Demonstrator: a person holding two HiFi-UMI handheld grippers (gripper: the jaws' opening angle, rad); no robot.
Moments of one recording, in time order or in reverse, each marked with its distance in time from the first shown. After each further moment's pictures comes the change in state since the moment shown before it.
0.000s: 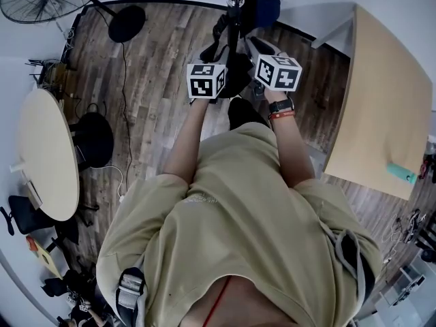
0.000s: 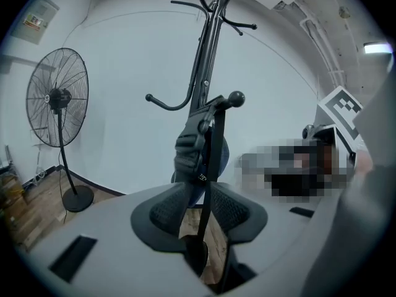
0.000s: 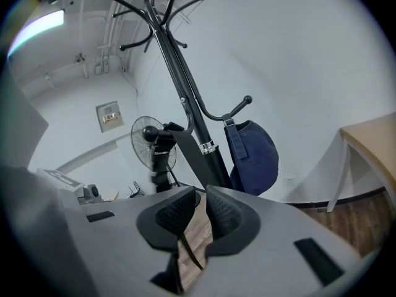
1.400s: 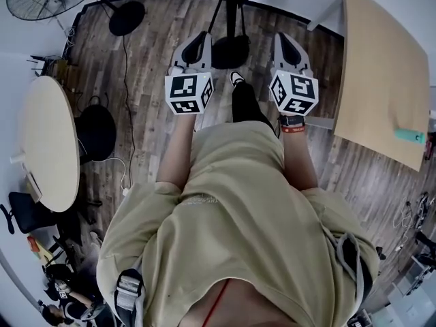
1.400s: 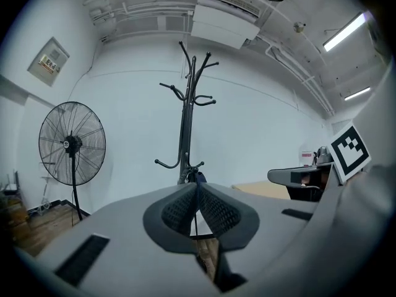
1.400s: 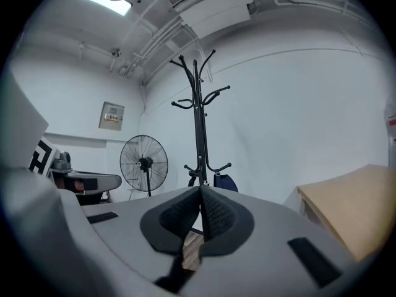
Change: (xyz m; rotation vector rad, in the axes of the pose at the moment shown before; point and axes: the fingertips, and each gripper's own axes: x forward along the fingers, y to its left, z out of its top) left arm -0.241 -0.060 0.022 0.140 -0.333 0.022; right arm -0.233 0.090 -0.022 -0.261 -0.365 -0.257
